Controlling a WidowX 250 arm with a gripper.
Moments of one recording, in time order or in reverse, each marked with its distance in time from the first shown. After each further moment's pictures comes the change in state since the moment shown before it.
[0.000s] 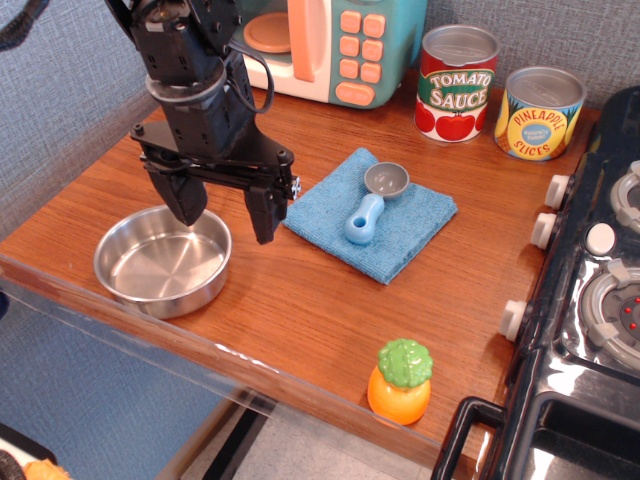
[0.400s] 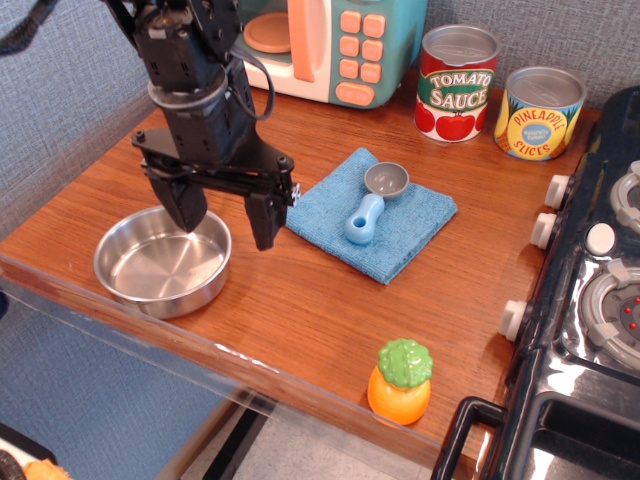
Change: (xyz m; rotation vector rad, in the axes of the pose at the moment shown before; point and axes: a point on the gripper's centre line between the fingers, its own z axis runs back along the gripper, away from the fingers) arm -0.004 -0.003 -0.006 0.003 0.023 0.010
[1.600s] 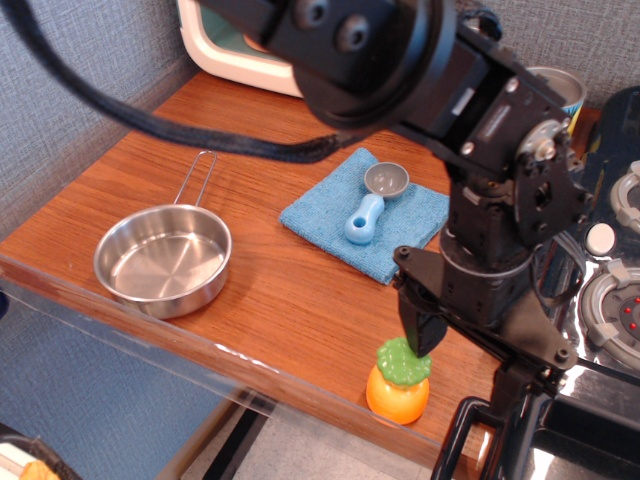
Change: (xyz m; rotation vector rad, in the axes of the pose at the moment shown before) arm -0.042 -0.167 -0.031 -0.059 0.031 -0.443
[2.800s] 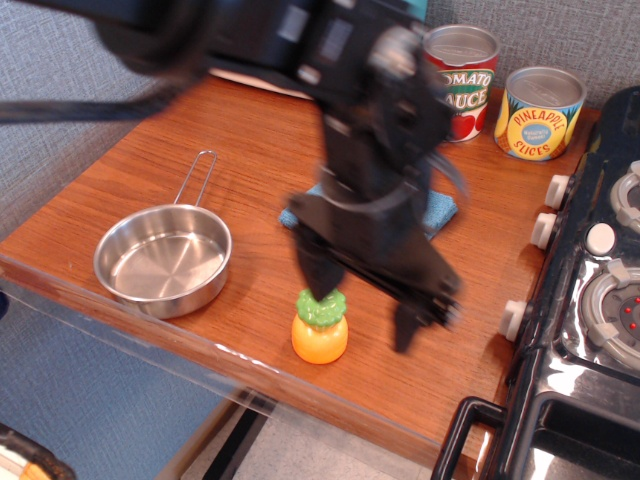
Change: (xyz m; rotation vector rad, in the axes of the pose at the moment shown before) arm -0.020 0.059 0.043 0.047 -0.071 0.142
